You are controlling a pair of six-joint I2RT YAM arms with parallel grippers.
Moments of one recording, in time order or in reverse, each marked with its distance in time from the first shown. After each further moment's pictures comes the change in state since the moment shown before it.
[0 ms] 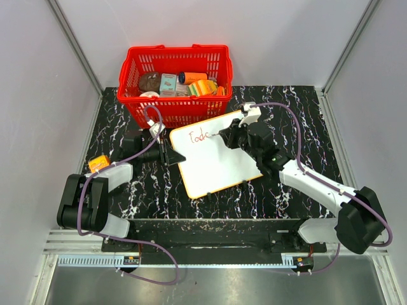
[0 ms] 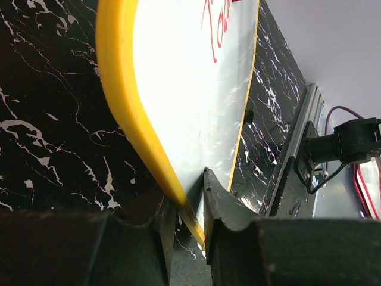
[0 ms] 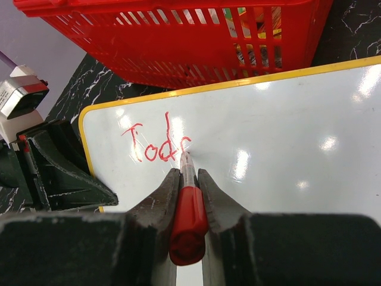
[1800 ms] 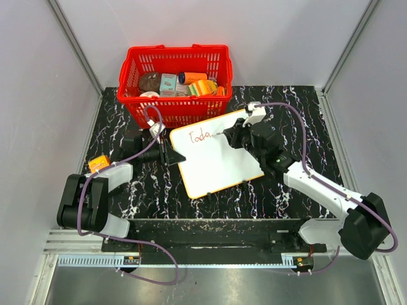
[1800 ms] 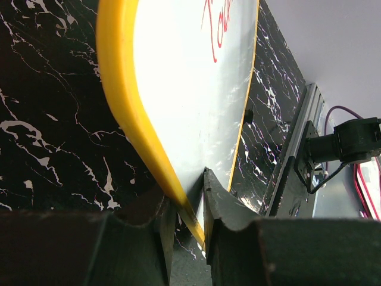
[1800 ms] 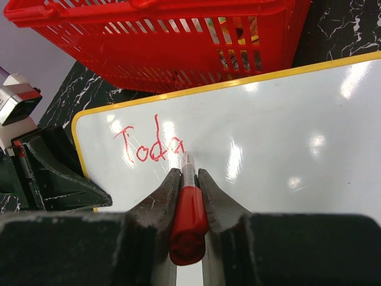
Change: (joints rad) left arm -0.001 0.000 0.000 0.000 0.000 0.001; right arm -0.001 -0.051 0.000 -0.060 0.046 -0.004
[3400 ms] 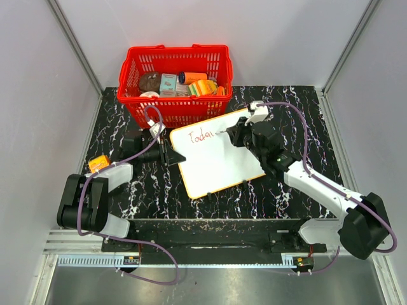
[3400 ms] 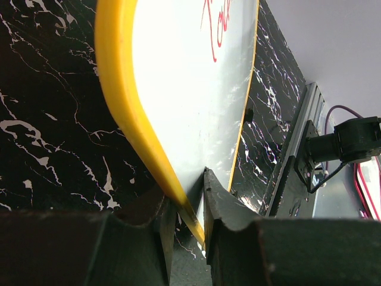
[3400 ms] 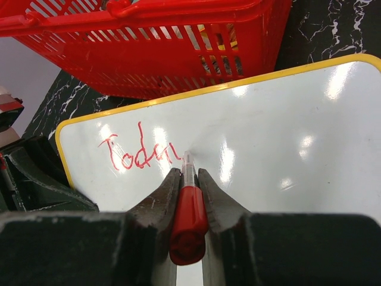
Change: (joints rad) left arm -0.001 0.000 0.000 -0.003 -0.001 0.003; right arm -0.018 0.000 0.002 0.001 0.036 -0.008
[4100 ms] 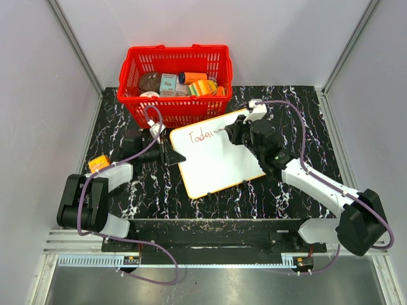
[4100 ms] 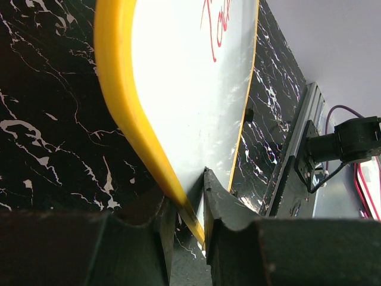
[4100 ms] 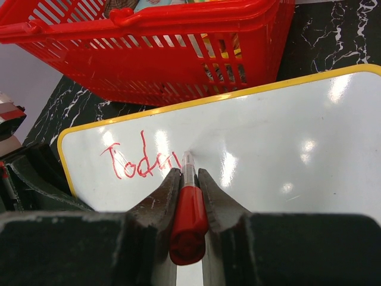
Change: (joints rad) left arm 0.000 0.000 0.000 0.000 0.000 0.000; right arm -0.004 0.033 0.019 0.023 -0.001 0.000
